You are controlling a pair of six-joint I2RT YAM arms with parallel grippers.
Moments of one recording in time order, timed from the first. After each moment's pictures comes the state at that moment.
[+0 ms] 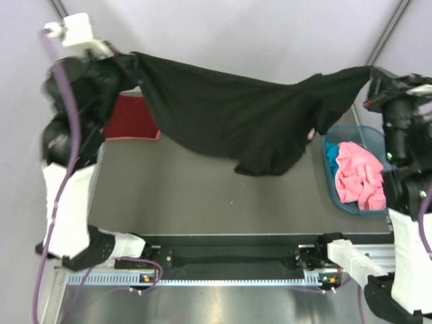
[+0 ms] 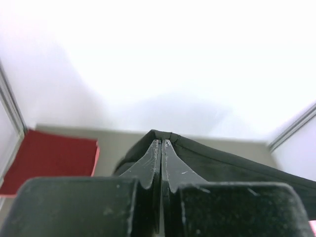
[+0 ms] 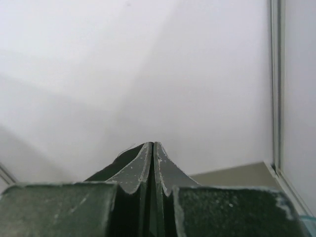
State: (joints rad) left arm -0.38 1.38 2.20 -0.76 -0.29 -0.26; right arm 0.15 0.92 1.58 -0.34 0.20 0.23
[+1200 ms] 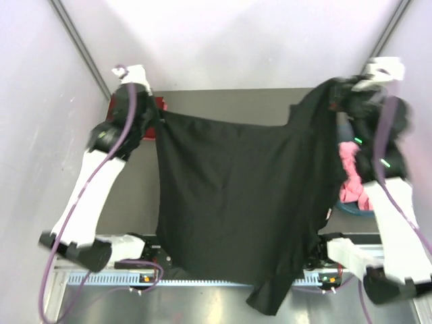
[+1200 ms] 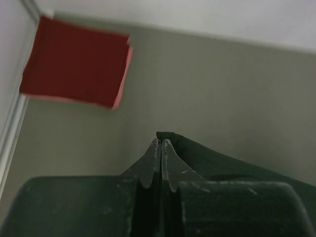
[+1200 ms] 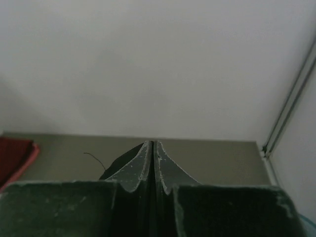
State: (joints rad) left arm -0.38 1.21 1.68 -0.81 -0.35 -0.33; right arm 0.14 0.93 1.42 -0.23 0.06 0.06
